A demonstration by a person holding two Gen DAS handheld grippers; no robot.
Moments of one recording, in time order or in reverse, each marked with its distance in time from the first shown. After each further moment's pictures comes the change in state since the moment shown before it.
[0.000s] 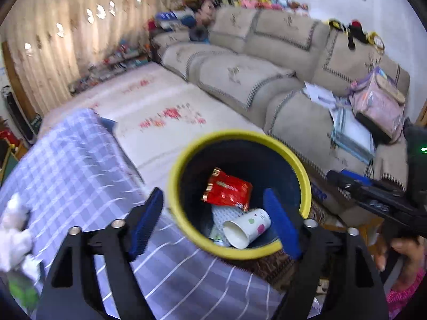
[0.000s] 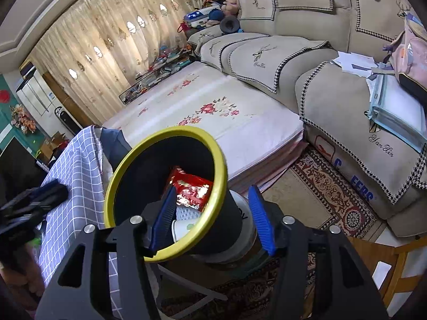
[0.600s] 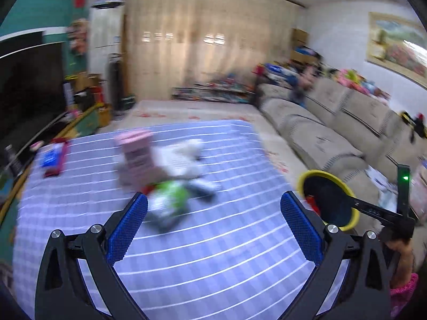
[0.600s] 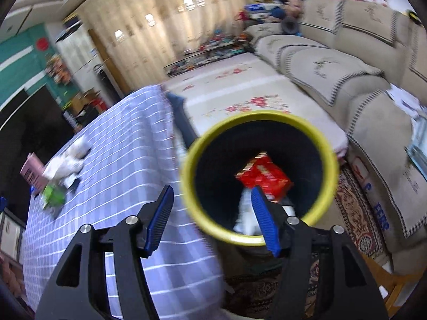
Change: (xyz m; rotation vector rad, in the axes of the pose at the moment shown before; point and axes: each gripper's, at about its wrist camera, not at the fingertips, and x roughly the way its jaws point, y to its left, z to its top) left arm -0.237 0.161 -0.163 -0.440 -0.254 0.388; right arm 0.002 0.141 -0.033 -0.275 0.073 0.148
